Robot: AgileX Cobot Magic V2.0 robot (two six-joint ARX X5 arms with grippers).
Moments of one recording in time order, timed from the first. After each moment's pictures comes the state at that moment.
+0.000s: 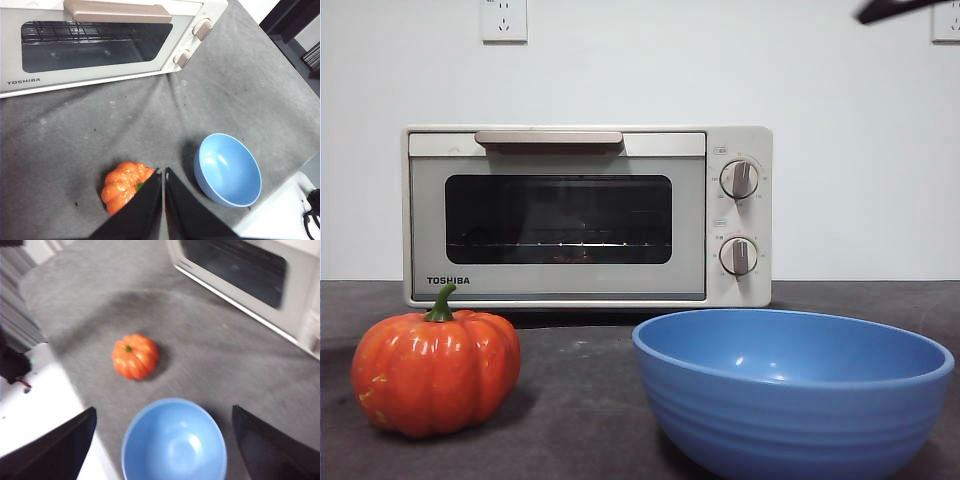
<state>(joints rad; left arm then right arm) -0.04 0.65 0.93 -0.94 0.66 -0.01 0.47 0.90 1.01 -0.79 -0.57 -0.07</state>
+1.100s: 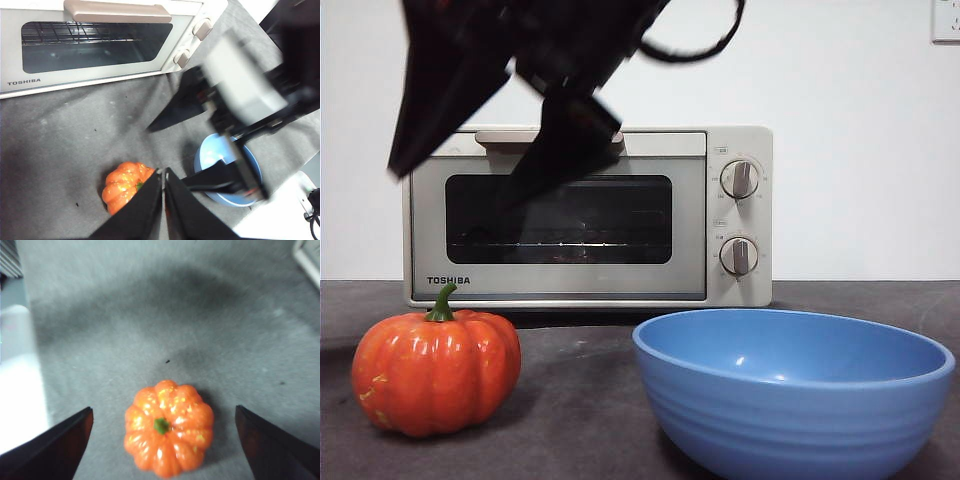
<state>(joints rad) -0.04 0.65 0.93 -0.94 0.66 -0.01 0.94 1.72 1.32 -0.46 -0.31 -0.06</state>
